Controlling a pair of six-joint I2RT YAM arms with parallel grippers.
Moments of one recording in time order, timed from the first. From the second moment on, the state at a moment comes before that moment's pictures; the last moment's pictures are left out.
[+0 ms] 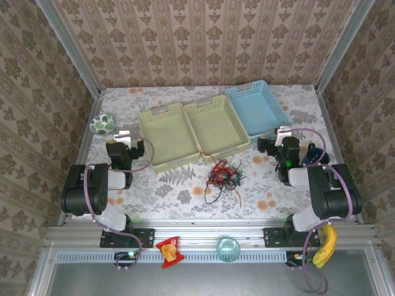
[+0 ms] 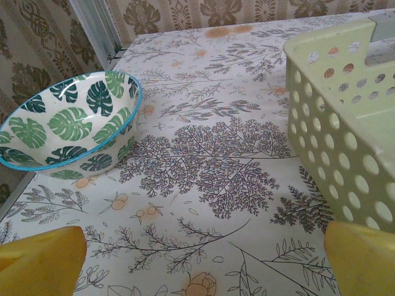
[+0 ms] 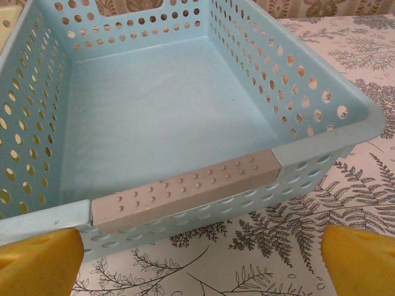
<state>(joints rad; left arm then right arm) -0.03 1.57 0.36 0.88 -0.15 0.09 0.01 1.52 0.40 0.74 0.04 0.04</state>
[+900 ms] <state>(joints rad) -0.32 1.09 0.60 0.34 -0.49 0.12 0.04 1.35 0.59 0.37 0.24 0.11</state>
